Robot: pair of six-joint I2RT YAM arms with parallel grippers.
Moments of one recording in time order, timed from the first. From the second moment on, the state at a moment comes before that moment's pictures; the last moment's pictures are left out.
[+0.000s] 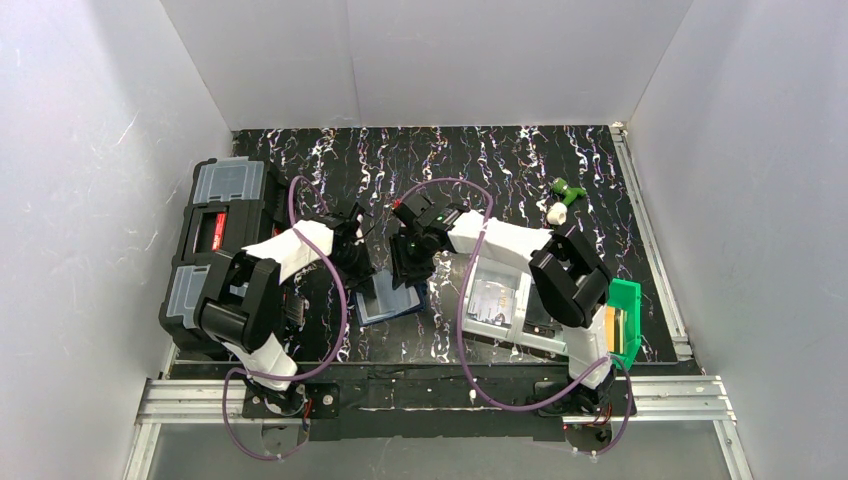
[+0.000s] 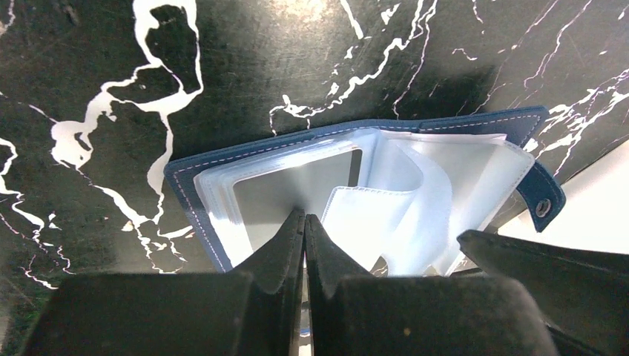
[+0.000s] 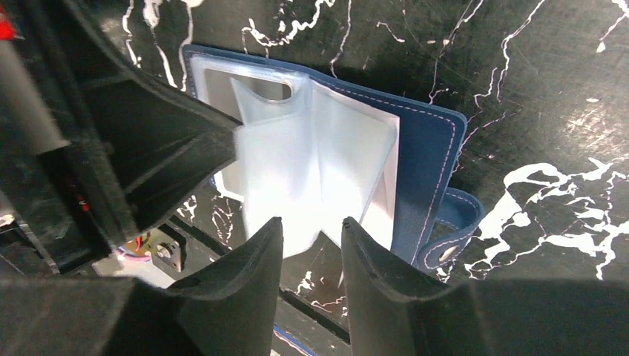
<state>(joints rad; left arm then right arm) -0.38 1.65 0.98 -0.74 0.23 -0.65 0.89 1.99 1.50 -0.62 -0.29 0.66</state>
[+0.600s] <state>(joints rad) -0.46 1.68 1.06 -0.70 0.25 -0.67 0.87 1.83 1.50 -0.69 -0.19 0.65</state>
